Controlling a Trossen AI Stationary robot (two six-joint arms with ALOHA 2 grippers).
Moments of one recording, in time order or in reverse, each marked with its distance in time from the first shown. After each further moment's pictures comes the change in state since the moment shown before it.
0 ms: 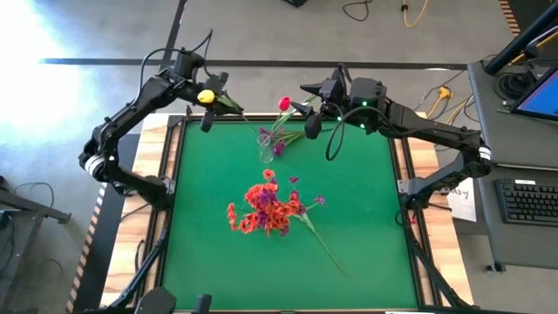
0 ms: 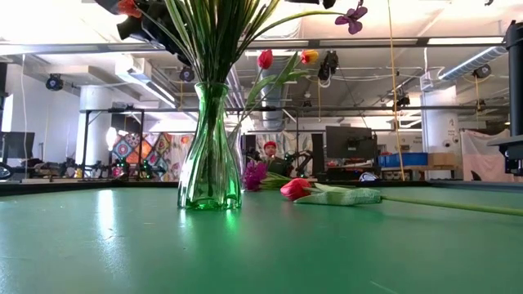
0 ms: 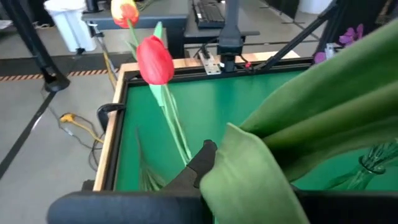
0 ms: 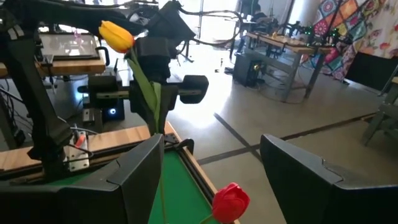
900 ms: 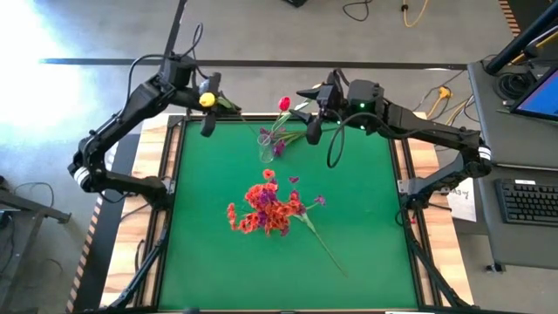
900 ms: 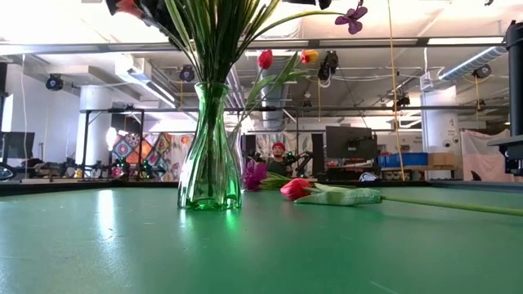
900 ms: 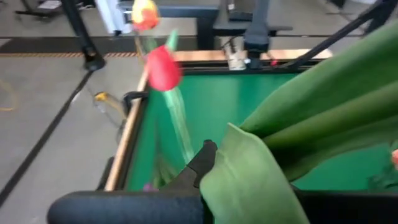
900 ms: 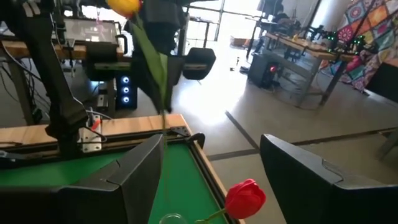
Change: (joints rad) left arm -0.108 -0.130 0.001 0.008 -0.255 -0.204; right arm 0.000 -0.001 -0.018 -0.009 -0.079 -0.066
